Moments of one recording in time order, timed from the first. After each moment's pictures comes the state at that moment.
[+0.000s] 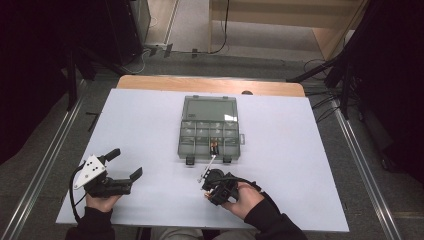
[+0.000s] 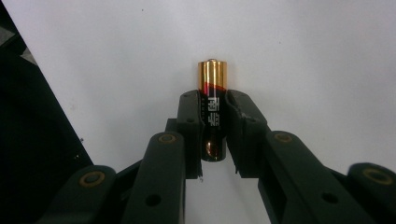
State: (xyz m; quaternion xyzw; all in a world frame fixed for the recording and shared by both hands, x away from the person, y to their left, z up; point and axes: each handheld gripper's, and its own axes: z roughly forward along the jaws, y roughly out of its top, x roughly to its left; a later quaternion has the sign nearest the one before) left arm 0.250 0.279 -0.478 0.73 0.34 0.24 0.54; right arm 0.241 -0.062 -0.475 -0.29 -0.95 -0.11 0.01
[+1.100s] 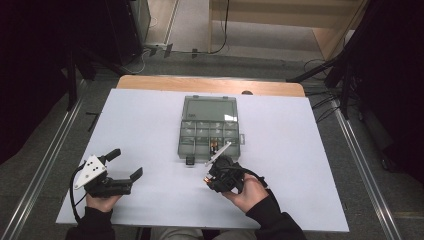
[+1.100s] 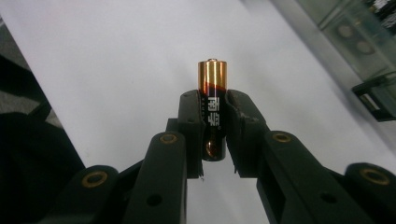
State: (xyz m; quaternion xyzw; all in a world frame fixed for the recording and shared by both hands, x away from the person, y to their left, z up) left arm 0.250 0.278 -0.479 0.73 0.34 0.24 0.54; right arm 0.254 -0.081 -0.447 -0.35 -0.91 -0.21 0.00
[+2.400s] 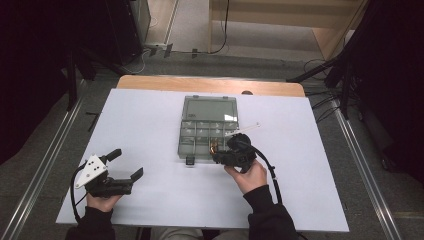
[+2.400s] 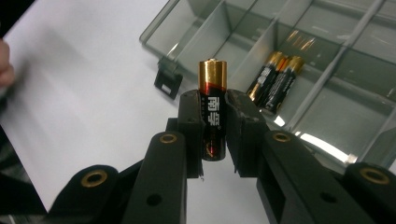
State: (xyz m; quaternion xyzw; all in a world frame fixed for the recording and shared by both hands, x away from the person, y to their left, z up) left arm 0.251 0.277 -0.480 0.73 0.34 0.24 0.54; right arm 0.297 -0.120 -0.445 -0.49 -0.79 -0.36 0.00
